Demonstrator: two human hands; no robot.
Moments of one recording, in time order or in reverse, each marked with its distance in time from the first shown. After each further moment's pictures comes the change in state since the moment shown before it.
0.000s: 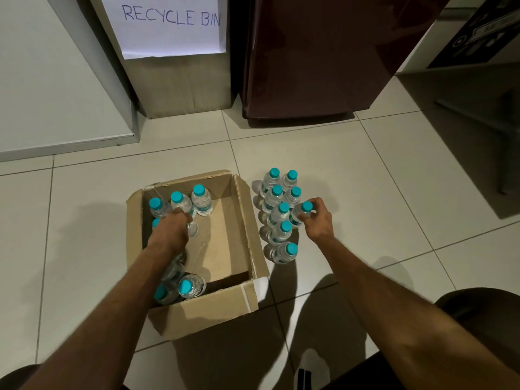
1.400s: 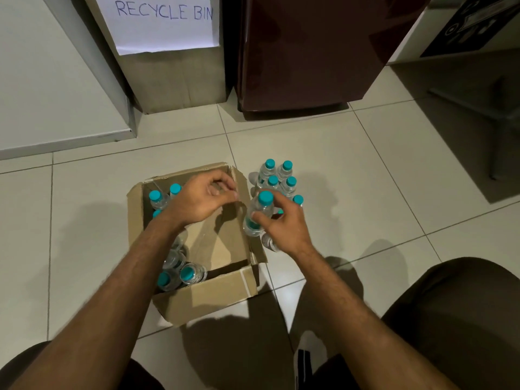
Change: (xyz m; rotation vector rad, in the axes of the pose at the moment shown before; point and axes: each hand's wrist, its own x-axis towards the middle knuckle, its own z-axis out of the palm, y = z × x) left_hand -0.035 0.093 -0.085 -0.620 -0.097 0.361; right_hand -0.120 -0.099 0.003 0.152 -0.194 -0.237
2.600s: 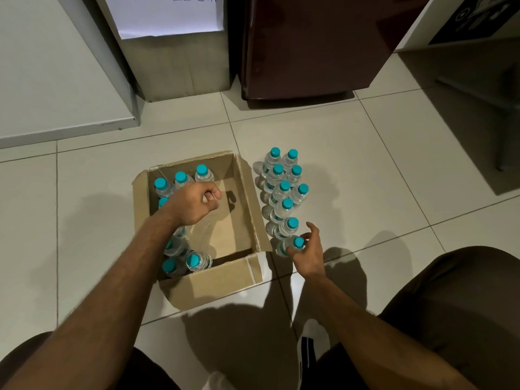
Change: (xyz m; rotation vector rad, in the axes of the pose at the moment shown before) left_hand -0.009 -0.076 -0.002 0.302 -0.073 -0.026; right_hand -0.043 0.138 0.010 0.001 0.136 0.418
